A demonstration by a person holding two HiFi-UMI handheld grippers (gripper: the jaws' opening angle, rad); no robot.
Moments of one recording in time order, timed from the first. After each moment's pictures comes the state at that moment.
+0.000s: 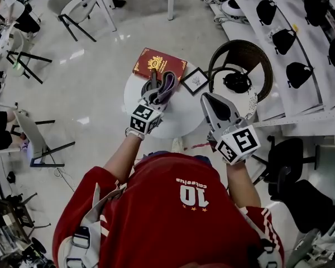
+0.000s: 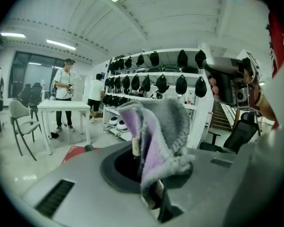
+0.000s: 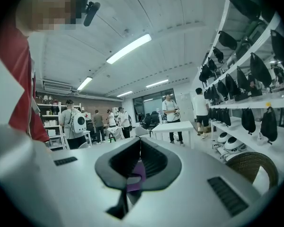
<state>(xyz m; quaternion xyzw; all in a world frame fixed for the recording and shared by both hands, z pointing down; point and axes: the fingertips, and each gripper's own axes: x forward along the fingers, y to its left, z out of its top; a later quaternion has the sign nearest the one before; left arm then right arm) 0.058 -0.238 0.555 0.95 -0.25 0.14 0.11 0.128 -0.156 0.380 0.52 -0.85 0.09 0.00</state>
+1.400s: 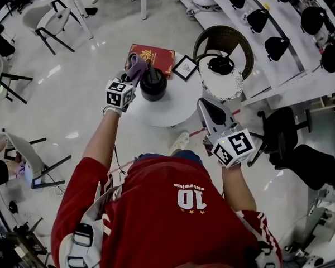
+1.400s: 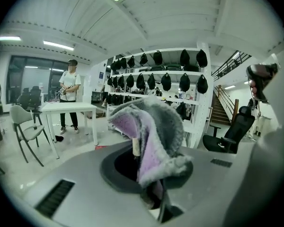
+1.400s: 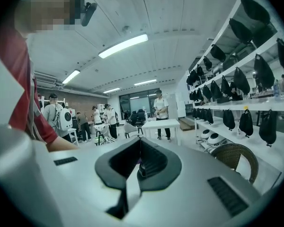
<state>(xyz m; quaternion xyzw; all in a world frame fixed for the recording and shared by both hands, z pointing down) -0.052 -0.316 0.572 0.95 -0.24 0.16 0.09 0.051 -0.073 0.381 0.60 -0.79 0.10 0.02</state>
